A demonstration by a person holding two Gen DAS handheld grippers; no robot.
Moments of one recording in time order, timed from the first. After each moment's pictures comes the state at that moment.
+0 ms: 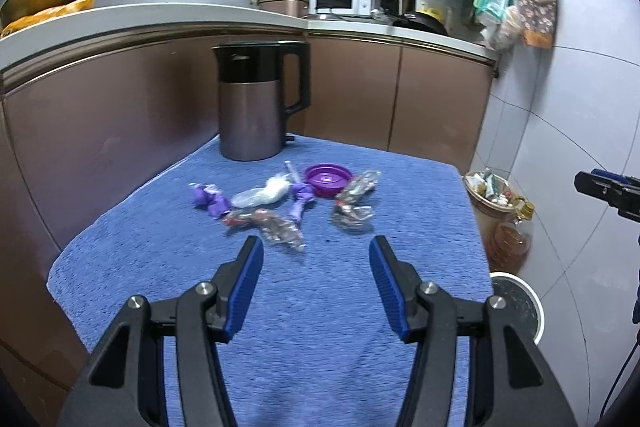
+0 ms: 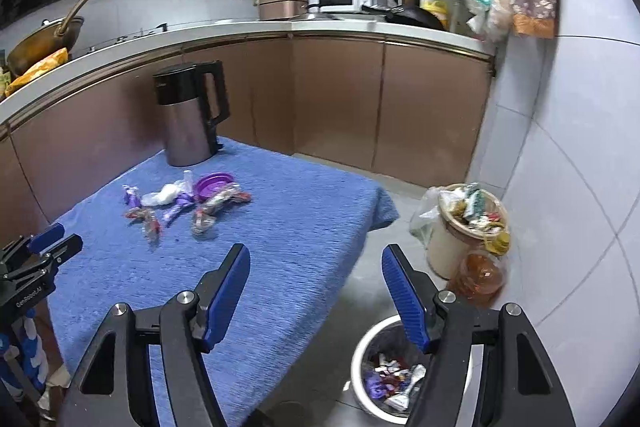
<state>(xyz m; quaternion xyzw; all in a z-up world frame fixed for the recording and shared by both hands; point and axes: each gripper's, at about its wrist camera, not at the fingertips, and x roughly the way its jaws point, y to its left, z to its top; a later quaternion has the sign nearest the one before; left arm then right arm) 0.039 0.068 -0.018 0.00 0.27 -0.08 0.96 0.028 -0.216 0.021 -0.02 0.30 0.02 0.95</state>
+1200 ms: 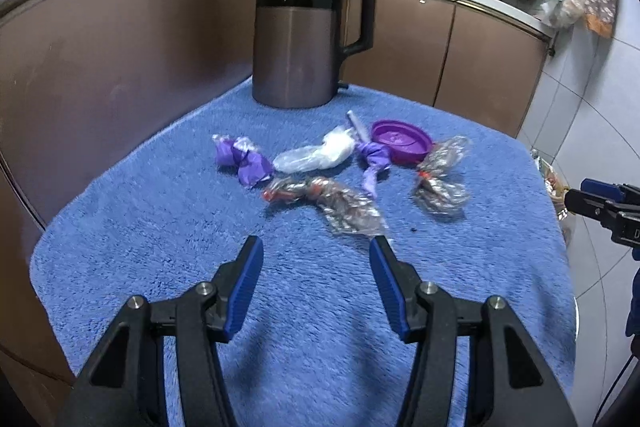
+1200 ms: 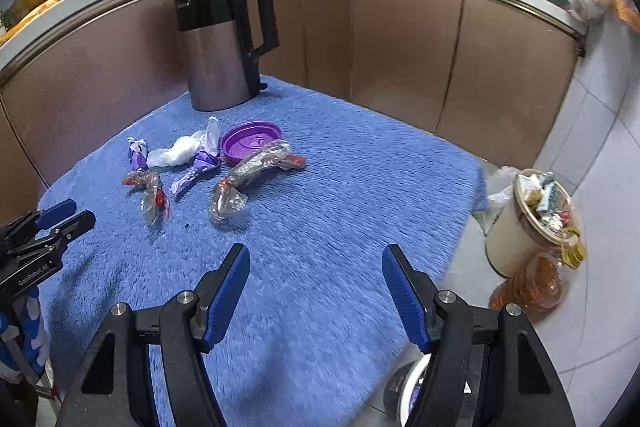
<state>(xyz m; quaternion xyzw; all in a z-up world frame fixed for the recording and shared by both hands) 0.140 0.114 -0.083 -0.02 0.36 -0.03 0.93 0.159 -0.161 -0.054 -0.05 0.39 0.10 0.91</state>
